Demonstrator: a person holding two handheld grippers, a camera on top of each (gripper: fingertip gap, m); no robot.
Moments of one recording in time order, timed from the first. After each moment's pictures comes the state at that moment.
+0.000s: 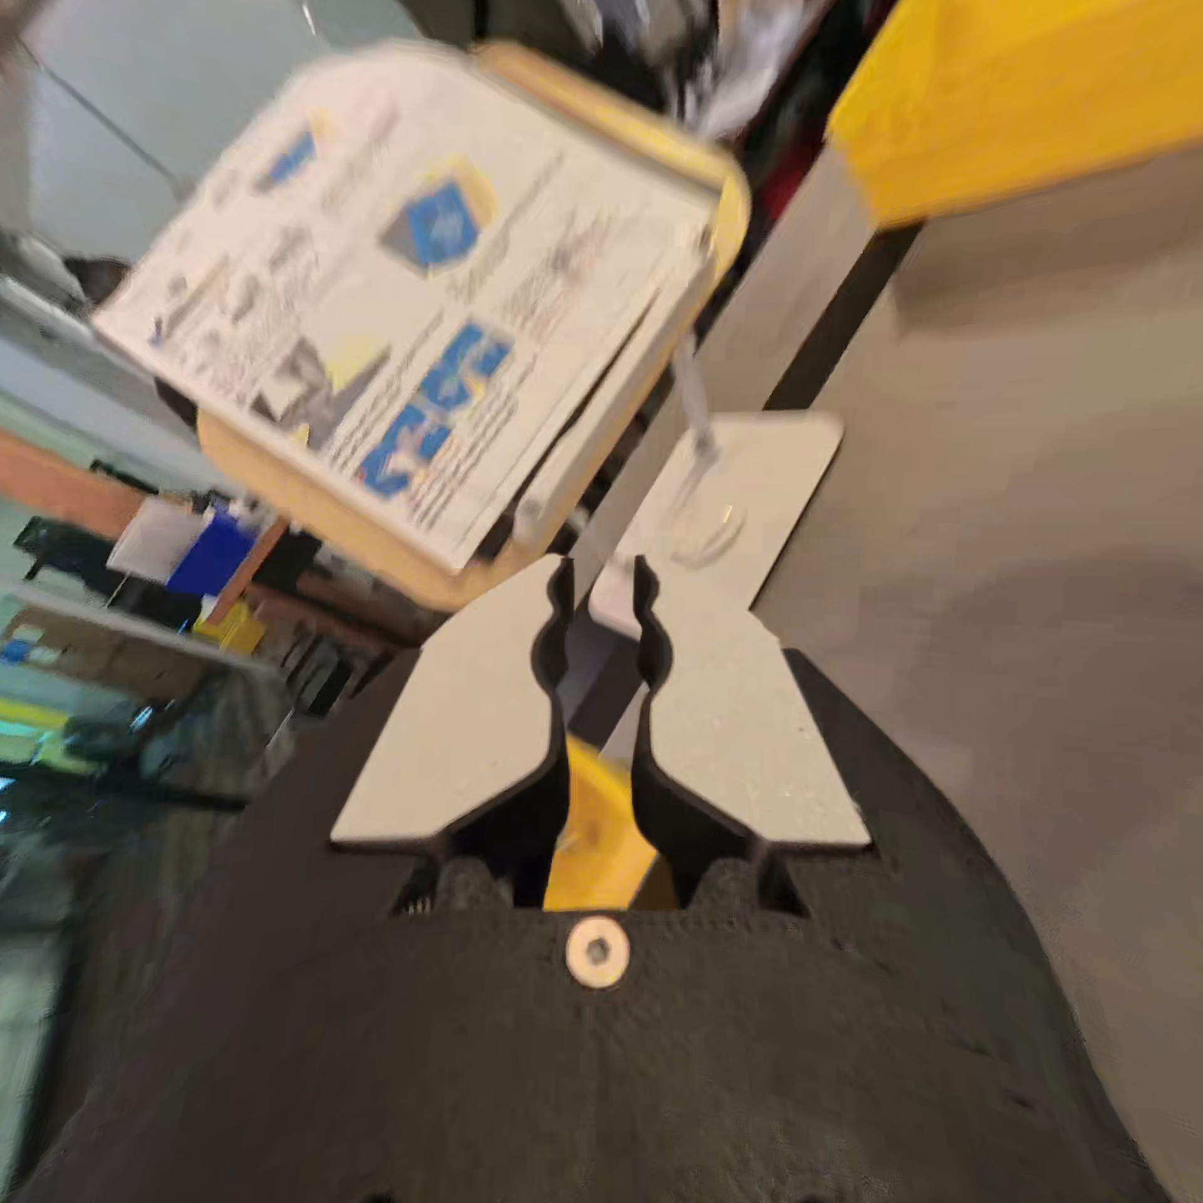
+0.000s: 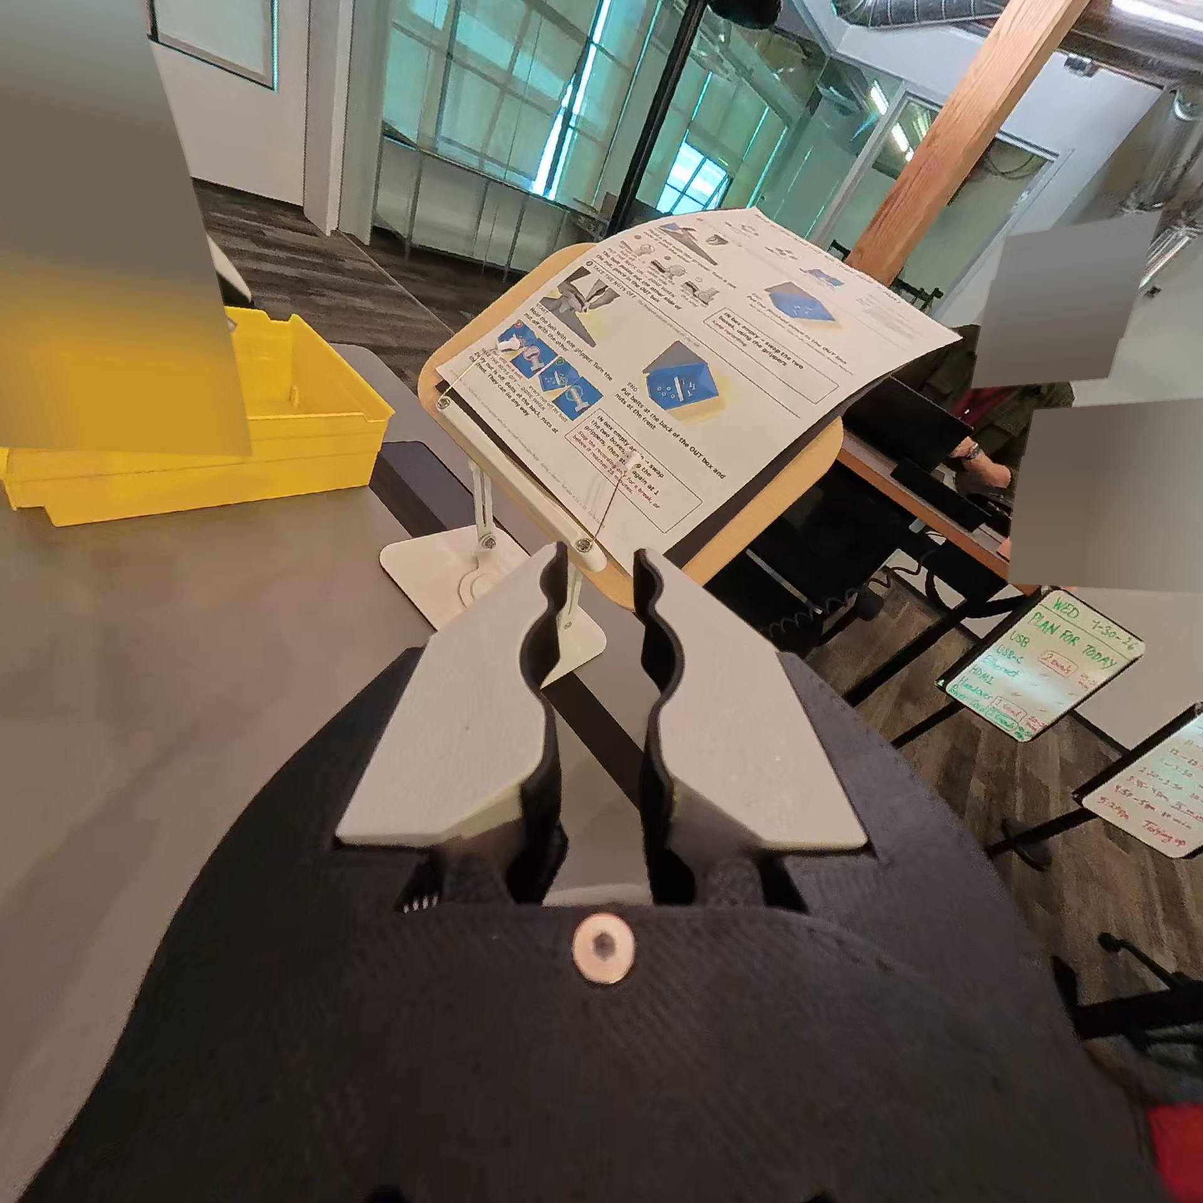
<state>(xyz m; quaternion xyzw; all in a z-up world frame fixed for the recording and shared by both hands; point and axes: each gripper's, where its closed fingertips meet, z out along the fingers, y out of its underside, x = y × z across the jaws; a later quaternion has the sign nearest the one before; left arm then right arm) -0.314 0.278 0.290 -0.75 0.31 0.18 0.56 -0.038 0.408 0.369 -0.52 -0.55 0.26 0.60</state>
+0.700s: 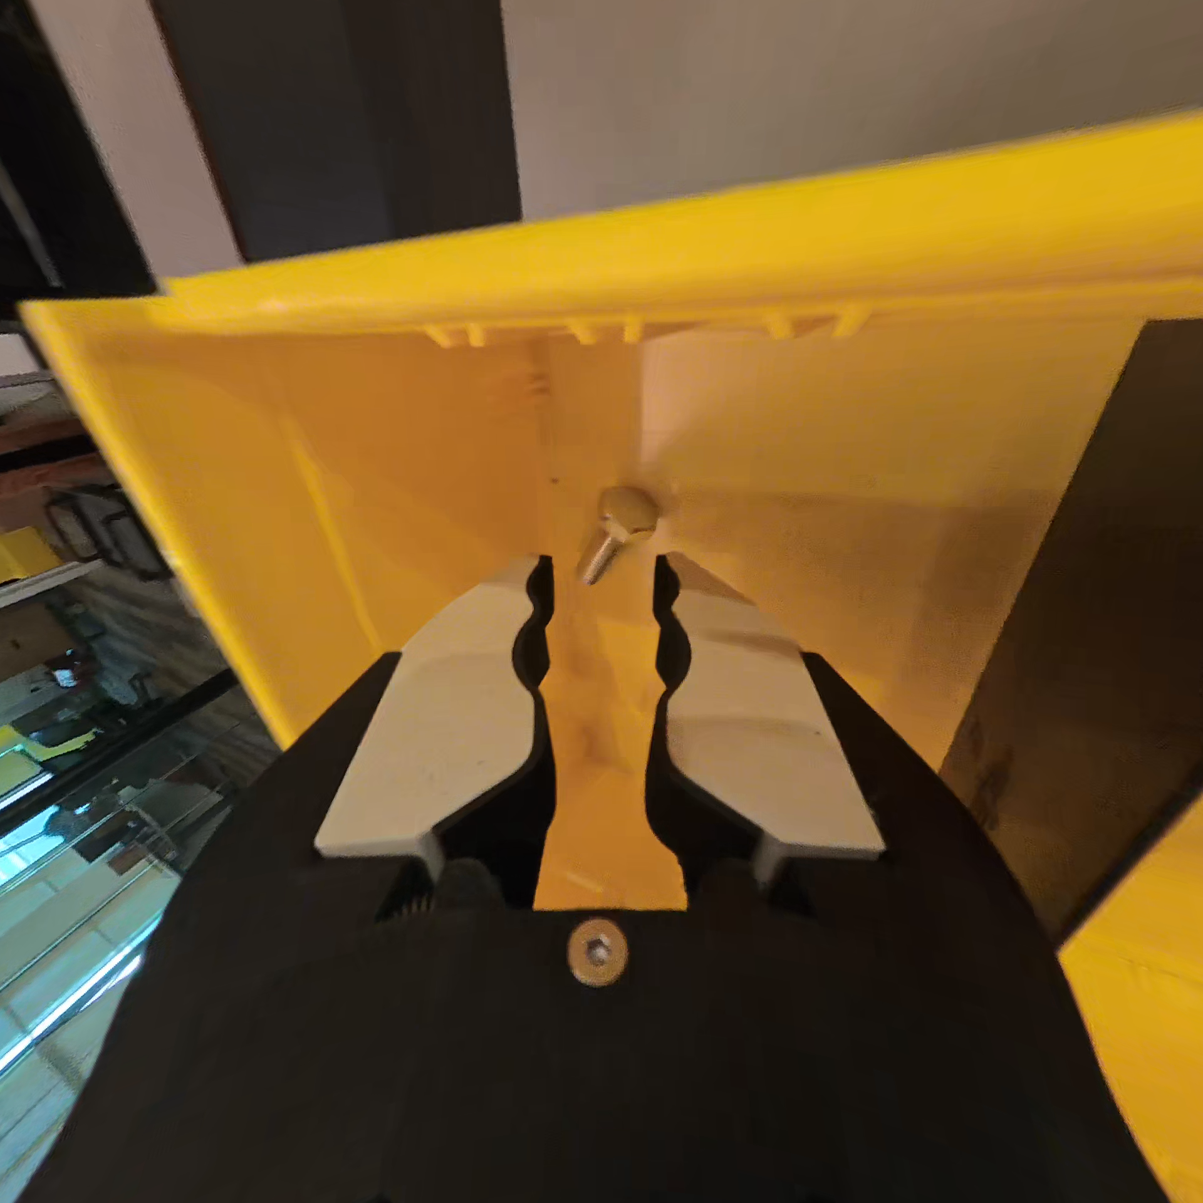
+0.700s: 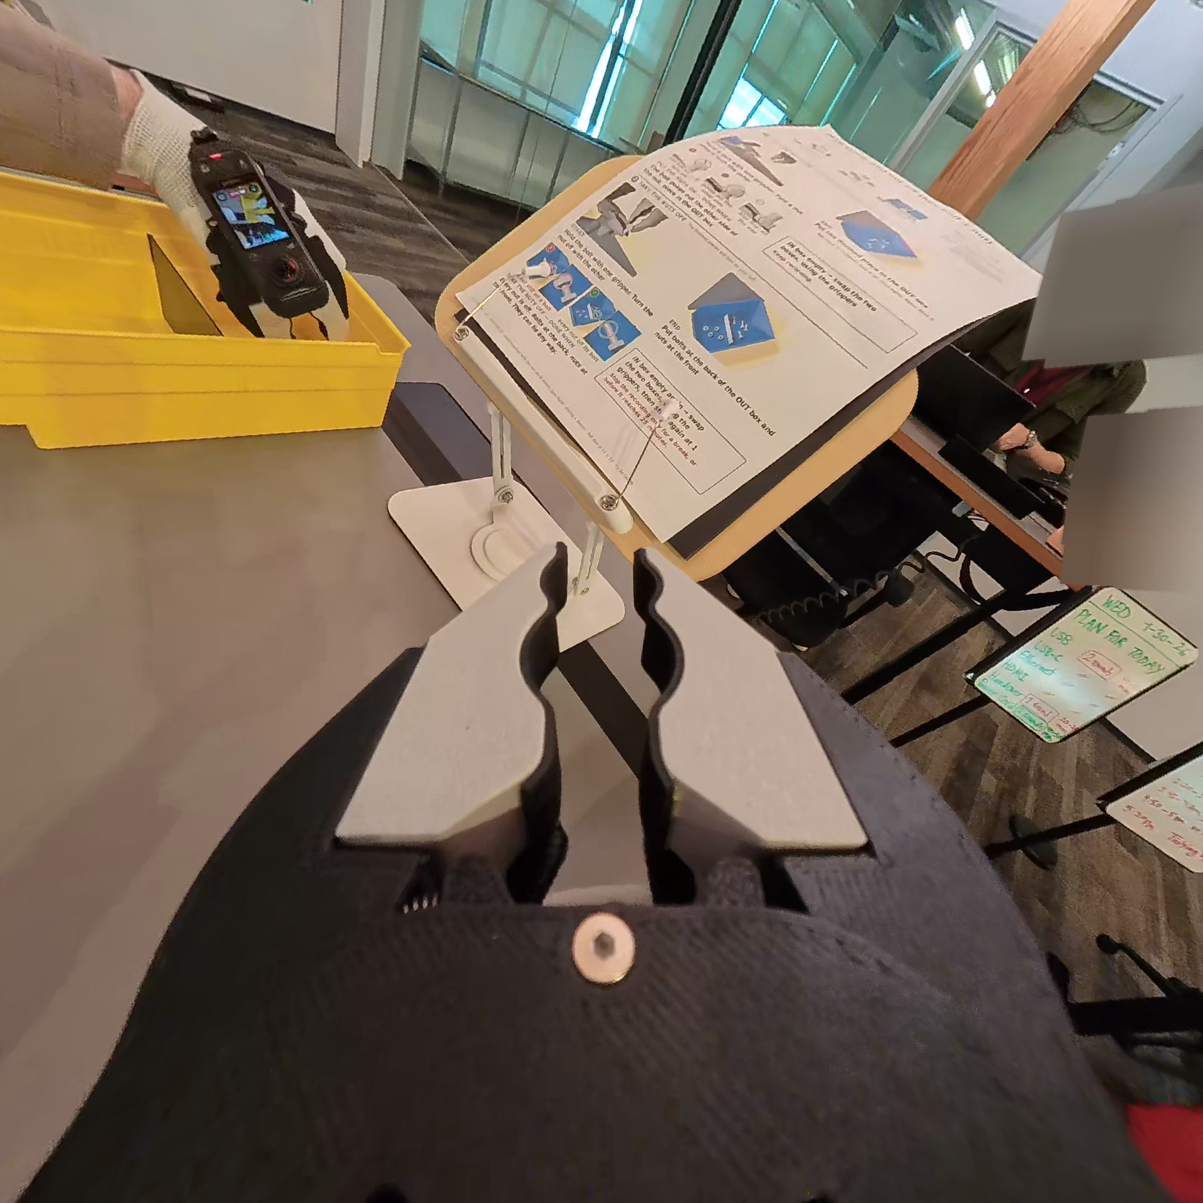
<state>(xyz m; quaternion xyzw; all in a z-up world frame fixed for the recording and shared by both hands) -0.510 0.307 0.088 -0.83 0.51 0.20 0.11 -0.056 0.419 0.332 -0.52 -0.59 0.24 0.57</state>
